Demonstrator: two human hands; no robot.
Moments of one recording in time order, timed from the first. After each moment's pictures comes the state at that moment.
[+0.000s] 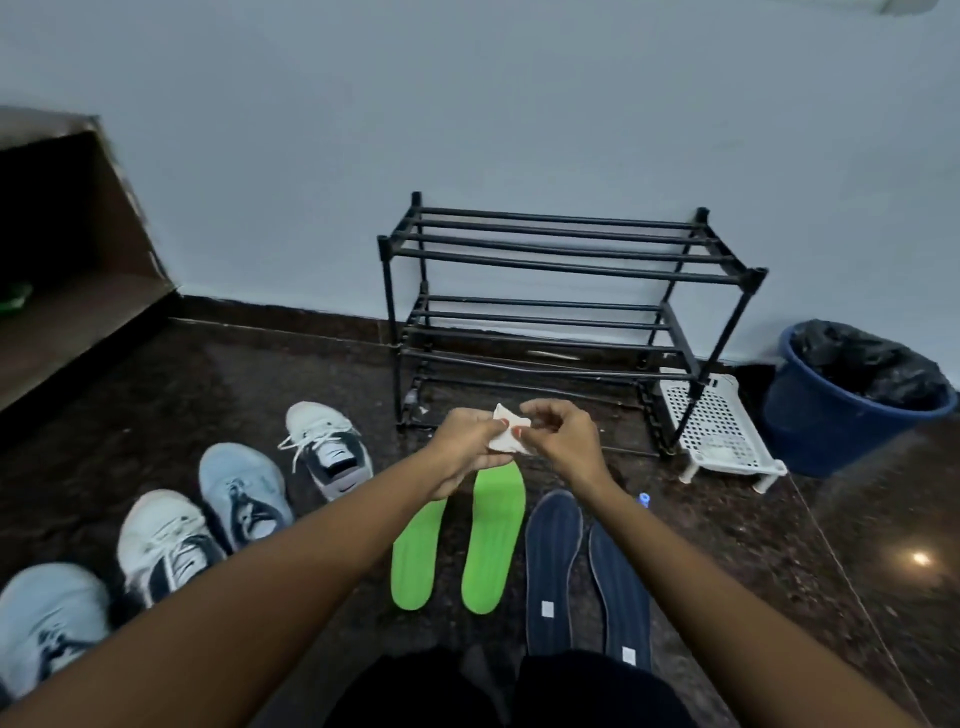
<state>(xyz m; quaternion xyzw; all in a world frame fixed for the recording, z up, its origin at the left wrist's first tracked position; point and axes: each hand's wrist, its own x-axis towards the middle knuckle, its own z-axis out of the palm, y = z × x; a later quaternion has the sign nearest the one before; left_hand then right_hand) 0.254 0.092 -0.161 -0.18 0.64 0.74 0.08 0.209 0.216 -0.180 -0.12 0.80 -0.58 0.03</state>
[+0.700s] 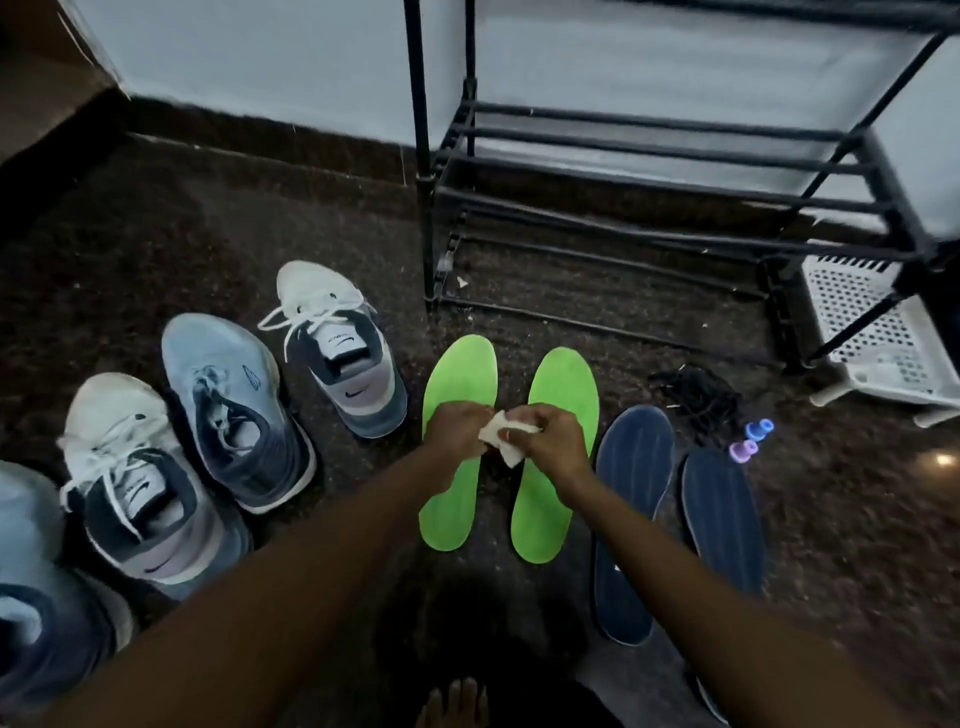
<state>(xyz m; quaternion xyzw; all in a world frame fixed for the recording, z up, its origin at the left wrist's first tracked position) 0.214 0.018 -0.374 -0.37 0.66 0.65 0.10 0.179 0.134 -0.394 -0.01 0.82 -0.54 0.20</state>
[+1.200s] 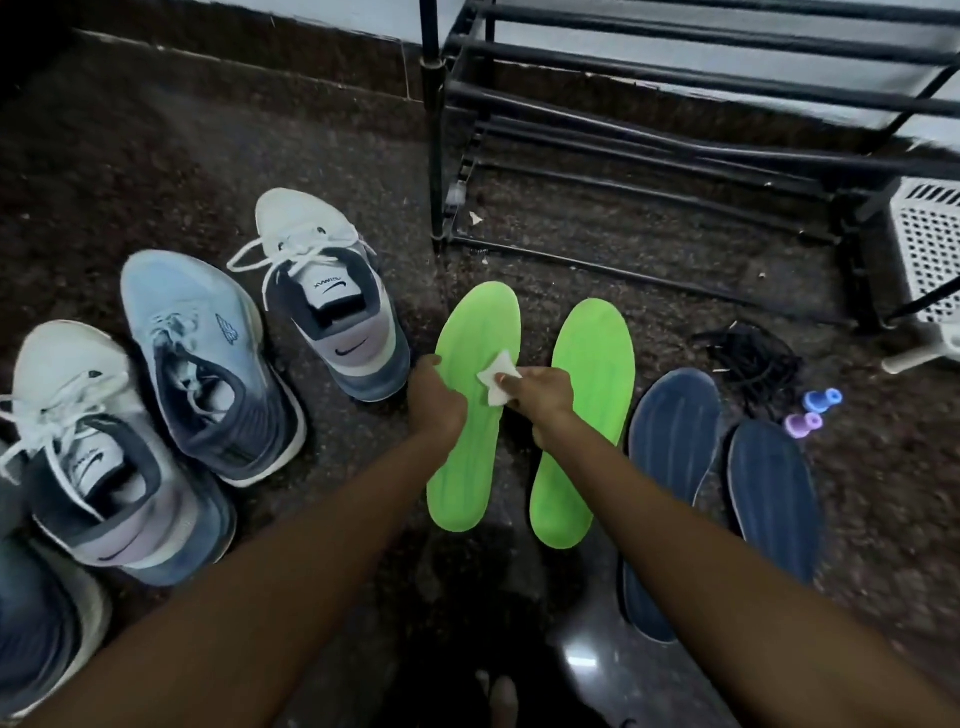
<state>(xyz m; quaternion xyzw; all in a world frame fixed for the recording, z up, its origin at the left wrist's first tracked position) 0.208 -0.005 -0.445 -0.42 0.76 0.49 0.03 0.151 0.086 -0.454 0.17 0.75 -0.59 0.25</state>
